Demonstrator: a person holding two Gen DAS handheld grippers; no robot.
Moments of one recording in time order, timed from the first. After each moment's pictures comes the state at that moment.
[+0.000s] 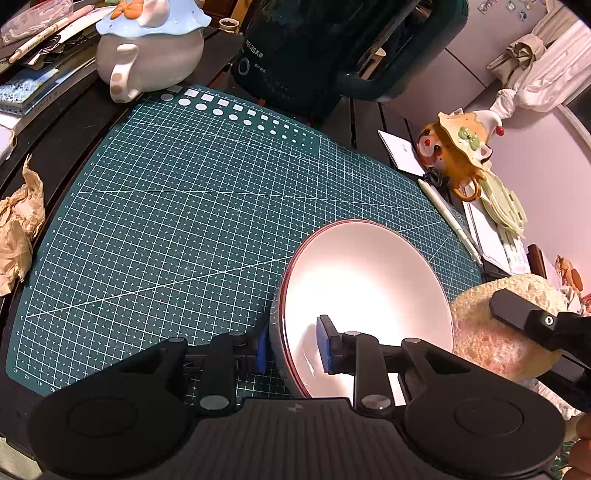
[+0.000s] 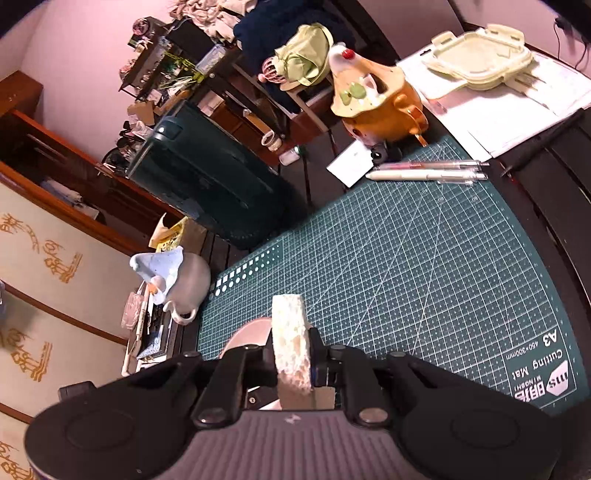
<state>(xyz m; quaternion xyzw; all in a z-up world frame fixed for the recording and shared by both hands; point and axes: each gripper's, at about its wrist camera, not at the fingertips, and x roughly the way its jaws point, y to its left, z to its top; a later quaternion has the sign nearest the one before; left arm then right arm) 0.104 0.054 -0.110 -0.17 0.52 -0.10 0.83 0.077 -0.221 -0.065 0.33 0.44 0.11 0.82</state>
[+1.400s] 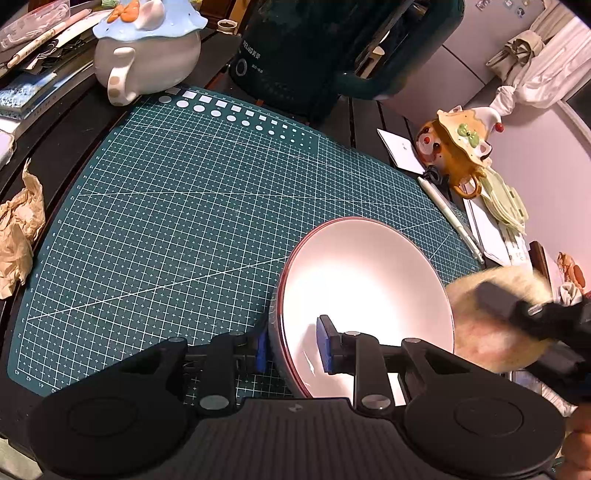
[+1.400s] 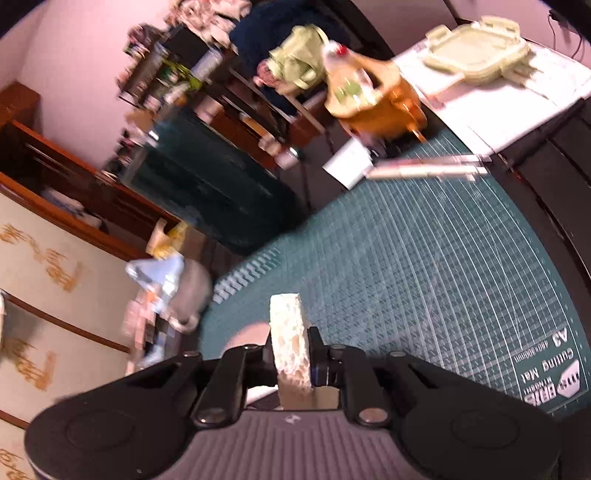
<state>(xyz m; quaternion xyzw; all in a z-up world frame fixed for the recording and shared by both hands) 0.103 0.049 -0.107 -0.17 0.52 -0.09 0.83 0.082 -0.224 -0.070 0.36 0.43 0.11 0.82</state>
